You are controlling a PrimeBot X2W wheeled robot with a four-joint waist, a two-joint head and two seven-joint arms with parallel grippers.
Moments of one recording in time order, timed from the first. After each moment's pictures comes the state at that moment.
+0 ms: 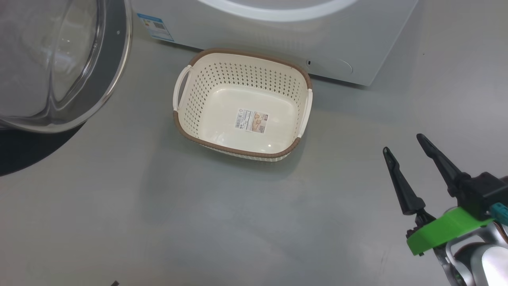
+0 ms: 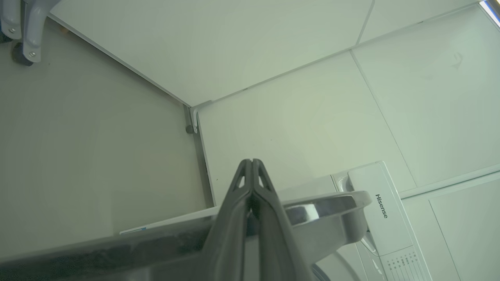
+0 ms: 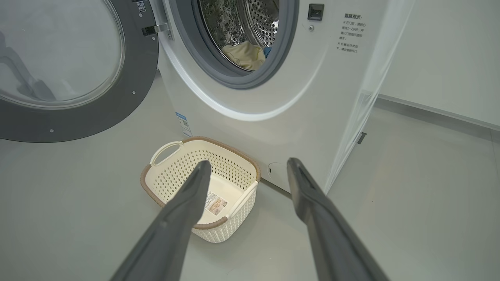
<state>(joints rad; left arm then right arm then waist) -0.58 0.54 0.48 0.42 -1.65 -0.12 0.18 0.01 -0.16 0.05 -0.21 0.09 0.12 -0.02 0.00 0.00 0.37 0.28</state>
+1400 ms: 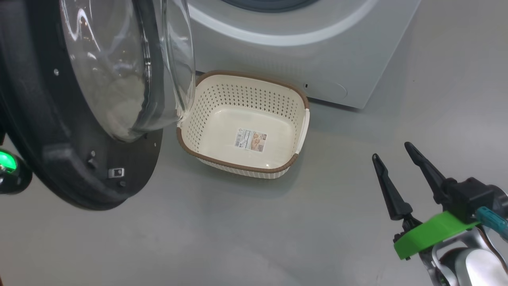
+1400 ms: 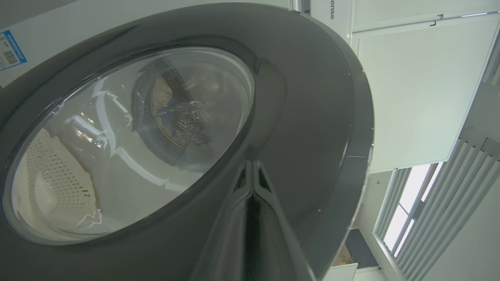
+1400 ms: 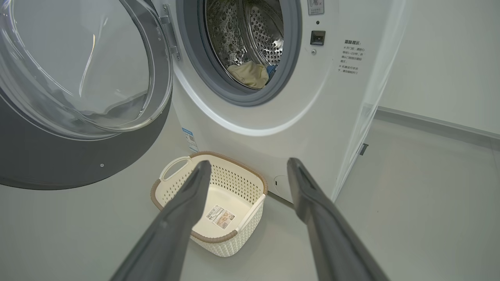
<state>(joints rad) -0.46 0.28 0.34 0.07 -1.75 -0.13 0.64 0.01 -0.11 0.06 -0.15 0.09 0.12 -0.04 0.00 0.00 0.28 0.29</state>
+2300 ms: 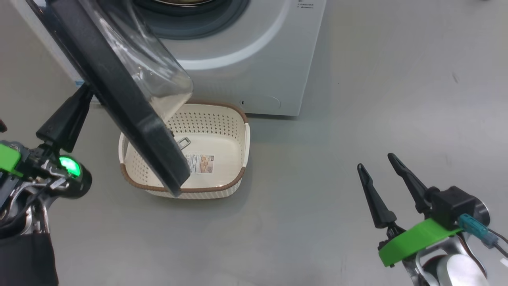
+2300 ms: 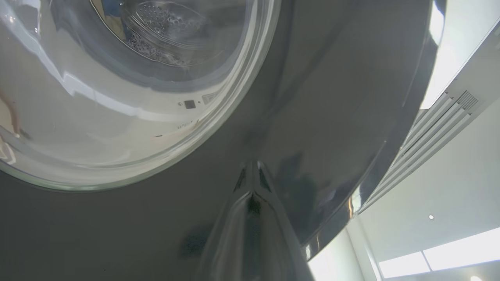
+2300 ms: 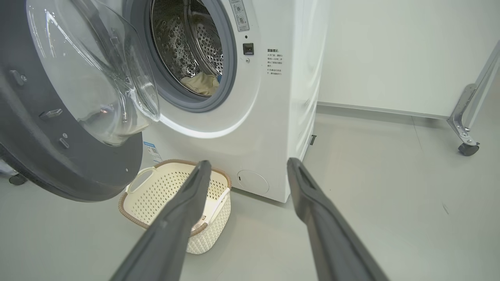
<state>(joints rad) -0.45 0.12 0.25 0.09 -1.67 -0.13 0.70 0.01 -0.06 0.09 -0.07 0.10 0.12 -0.10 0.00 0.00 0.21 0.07</state>
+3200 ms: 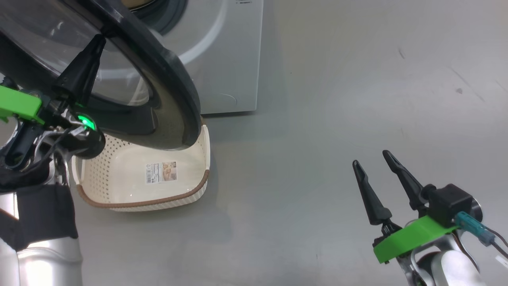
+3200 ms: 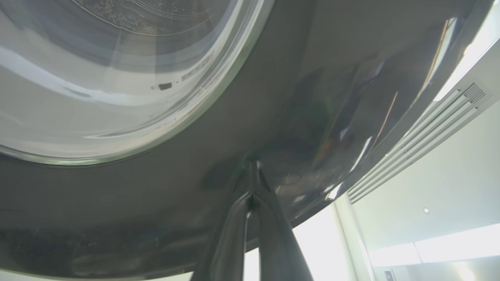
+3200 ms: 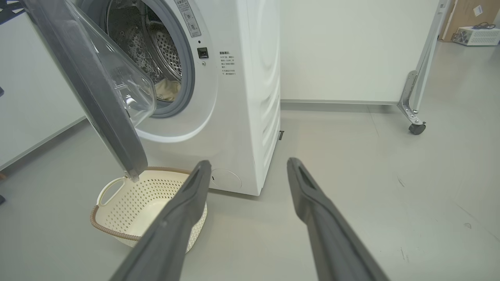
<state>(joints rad) -0.68 0.05 0.21 0.29 -1.57 -0.13 0.58 -0.01 -0.05 0.11 -0.03 0.13 0.12 -0.13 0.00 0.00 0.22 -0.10</state>
